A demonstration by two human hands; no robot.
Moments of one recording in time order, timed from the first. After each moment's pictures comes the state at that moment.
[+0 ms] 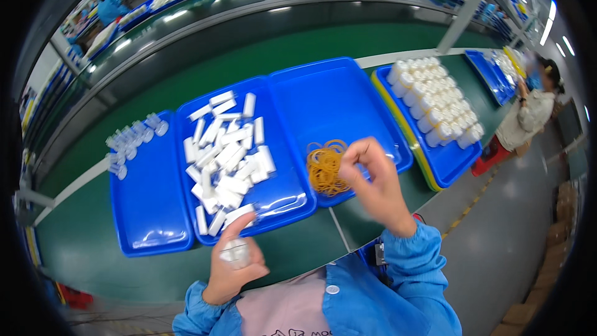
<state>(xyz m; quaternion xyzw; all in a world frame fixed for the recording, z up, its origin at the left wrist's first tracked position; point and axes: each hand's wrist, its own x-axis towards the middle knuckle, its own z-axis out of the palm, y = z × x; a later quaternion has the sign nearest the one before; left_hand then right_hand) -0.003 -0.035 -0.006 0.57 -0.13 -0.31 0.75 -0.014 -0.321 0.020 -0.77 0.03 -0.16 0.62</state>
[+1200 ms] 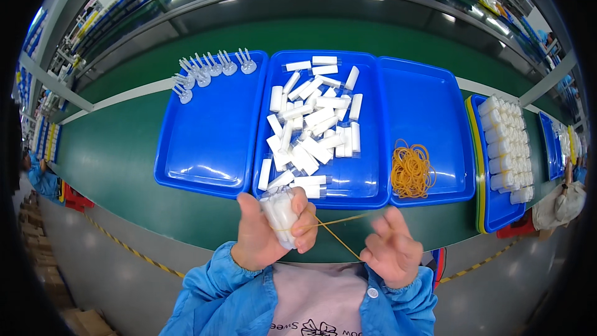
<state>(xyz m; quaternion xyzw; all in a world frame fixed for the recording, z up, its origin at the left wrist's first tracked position) 0.003 -0.026 -0.009 0.20 -0.05 -0.35 0.91 -0.072 -0.254 -0.027 -0.01 -0.02 0.16 0.99</state>
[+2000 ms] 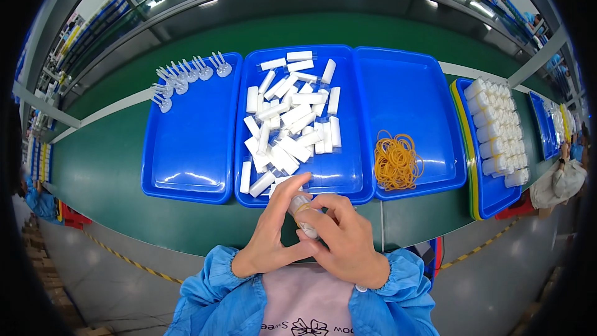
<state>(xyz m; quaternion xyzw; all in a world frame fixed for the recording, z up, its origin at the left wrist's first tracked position) 0.004 -0.039 -0.016 0.73 -0.26 -0.13 0.62 -0.035 -0.203 0.005 -0.88 -0.17 -0.15 0.42</state>
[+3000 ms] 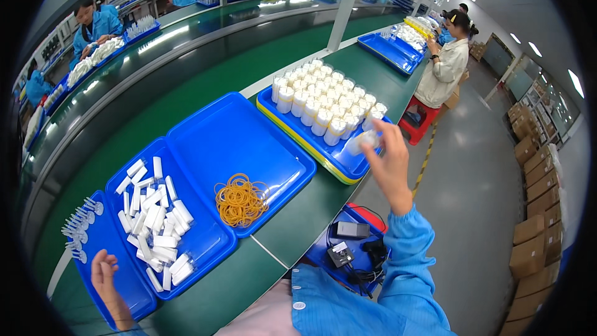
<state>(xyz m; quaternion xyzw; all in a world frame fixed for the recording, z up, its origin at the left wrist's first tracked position) 0.104 0.055 -0.003 0.79 -0.06 0.02 0.61 -0.129 -0.468 0.044 -0.87 0.27 -0.41 0.10</state>
